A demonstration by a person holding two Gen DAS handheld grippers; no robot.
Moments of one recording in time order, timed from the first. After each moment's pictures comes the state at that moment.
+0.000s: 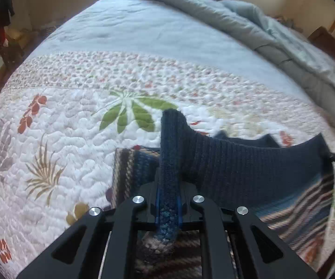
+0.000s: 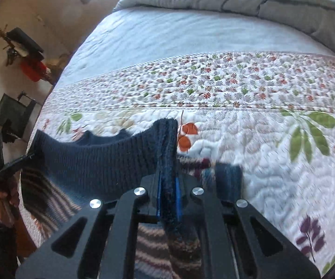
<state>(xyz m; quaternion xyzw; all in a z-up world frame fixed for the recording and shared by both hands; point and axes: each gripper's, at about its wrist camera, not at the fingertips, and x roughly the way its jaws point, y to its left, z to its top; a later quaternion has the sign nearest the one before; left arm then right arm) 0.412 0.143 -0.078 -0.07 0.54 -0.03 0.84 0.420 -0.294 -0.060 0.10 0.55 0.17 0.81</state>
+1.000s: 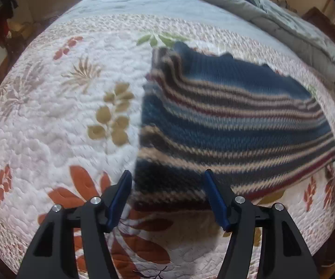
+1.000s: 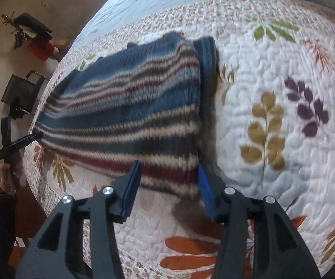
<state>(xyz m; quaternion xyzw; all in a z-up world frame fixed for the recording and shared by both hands) 0.243 0.174 -0.102 -0.04 0.57 -0.04 0.82 0.233 -0.344 -0.079 0.10 0.59 0.20 0.77</state>
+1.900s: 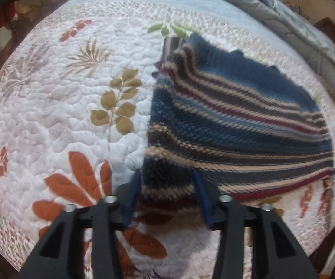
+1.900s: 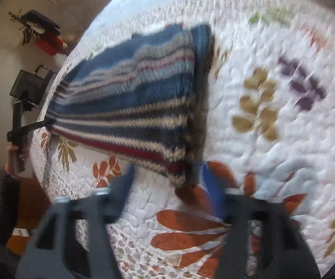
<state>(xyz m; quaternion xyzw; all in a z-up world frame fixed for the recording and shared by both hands) 0.242 0.186 -0.099 -0.09 0.59 -0.03 0.80 0.203 -0.370 -0.070 0.10 0.59 0.22 0.77</state>
